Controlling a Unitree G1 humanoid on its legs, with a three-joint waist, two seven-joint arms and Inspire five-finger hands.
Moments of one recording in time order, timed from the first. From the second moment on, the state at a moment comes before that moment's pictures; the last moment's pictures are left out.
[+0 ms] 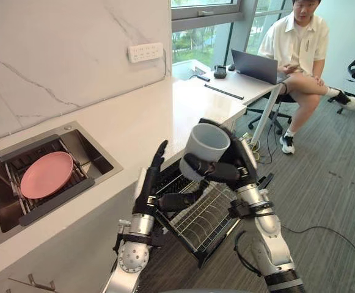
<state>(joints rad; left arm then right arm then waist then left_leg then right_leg) 0.25 0.13 -0.26 -0.08 0.05 -0.36 0.18 0.01 -0.14 0.08 -0.10 0.36 -0.27 0.17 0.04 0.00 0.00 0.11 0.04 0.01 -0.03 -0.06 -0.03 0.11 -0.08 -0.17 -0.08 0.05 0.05</state>
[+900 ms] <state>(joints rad) 0.46 0.14 -0.20 0.02 -0.13 -0.29 -0.05 0.17 -0.14 -0.07 -0.11 0.40 -0.28 0.20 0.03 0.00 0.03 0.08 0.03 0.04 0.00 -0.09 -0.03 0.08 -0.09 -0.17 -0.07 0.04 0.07</state>
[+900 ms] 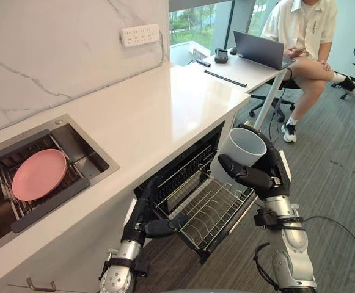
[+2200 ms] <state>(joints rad) 0.25 0.17 0.00 0.83 -0.08 -0.29 0.09 -0.03 -0.23 0.08 0.42 0.12 -0.16 0.17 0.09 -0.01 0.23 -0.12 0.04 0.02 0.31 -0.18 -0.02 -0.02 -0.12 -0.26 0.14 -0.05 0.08</state>
